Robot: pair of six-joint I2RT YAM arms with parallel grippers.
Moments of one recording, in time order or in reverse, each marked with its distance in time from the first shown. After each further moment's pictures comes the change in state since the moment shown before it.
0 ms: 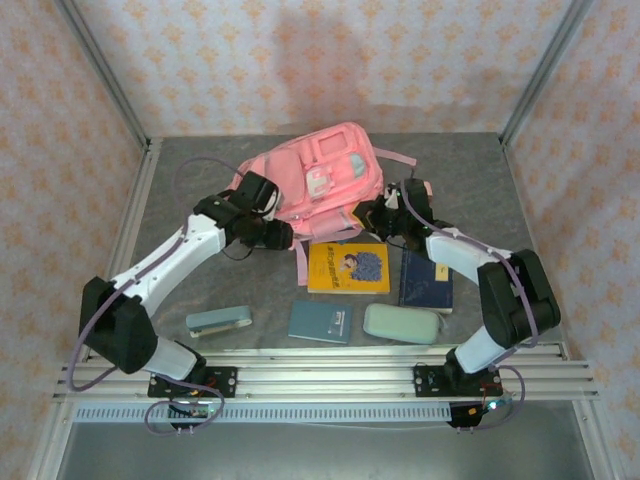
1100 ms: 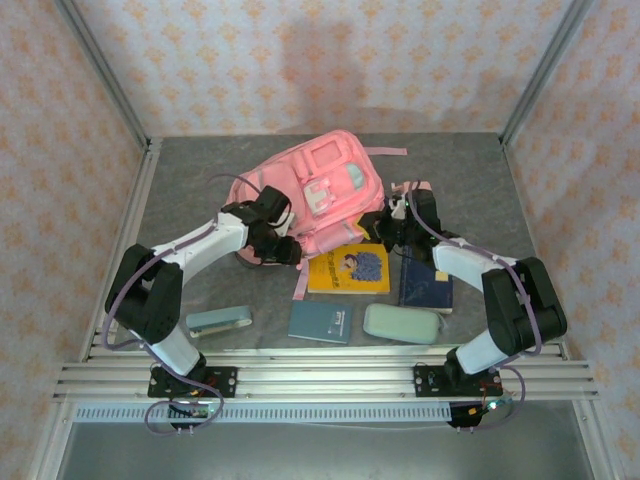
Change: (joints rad) left arm 0.000 0.177 -0.093 0.104 0.123 0.017; right arm -0.041 -0.046 -0.115 0.071 -0.108 0.067
